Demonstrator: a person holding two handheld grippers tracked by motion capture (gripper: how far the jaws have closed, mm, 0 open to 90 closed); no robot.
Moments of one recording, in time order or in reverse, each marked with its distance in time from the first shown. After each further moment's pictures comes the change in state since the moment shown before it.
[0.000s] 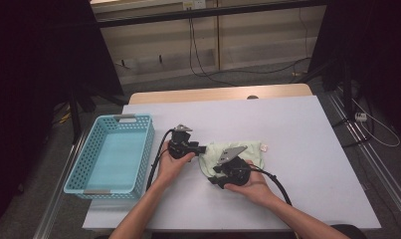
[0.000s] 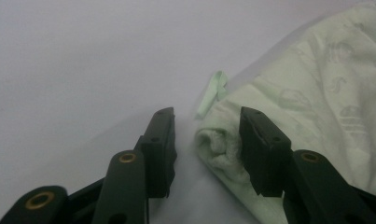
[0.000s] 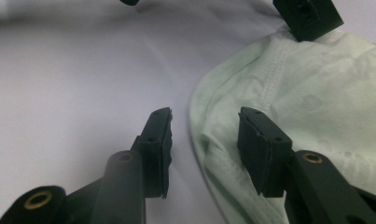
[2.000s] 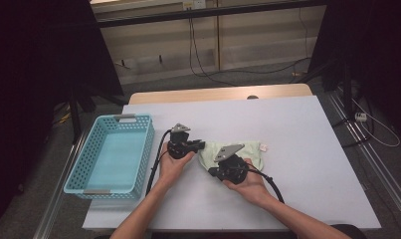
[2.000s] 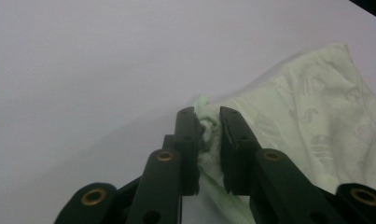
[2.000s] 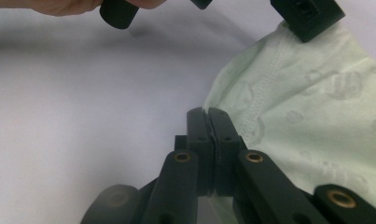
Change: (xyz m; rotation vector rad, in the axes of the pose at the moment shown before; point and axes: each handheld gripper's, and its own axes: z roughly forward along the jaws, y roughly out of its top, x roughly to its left) left arm -0.008 0.000 -0.010 -0.111 -0.003 -0.027; right arm 0.006 0.013 -0.002 -0.008 -0.058 0.016
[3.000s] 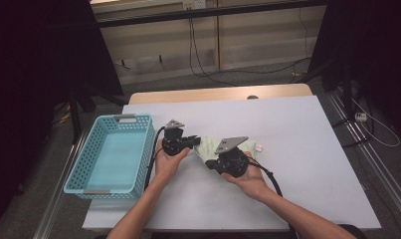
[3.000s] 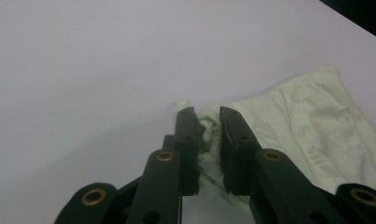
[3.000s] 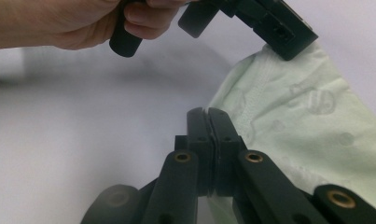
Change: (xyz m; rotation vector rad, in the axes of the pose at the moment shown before) left arm 0.009 0.009 -0.014 -0.041 0.018 -0.018; right arm -0.007 0.018 -0.013 -0.083 0.026 0.003
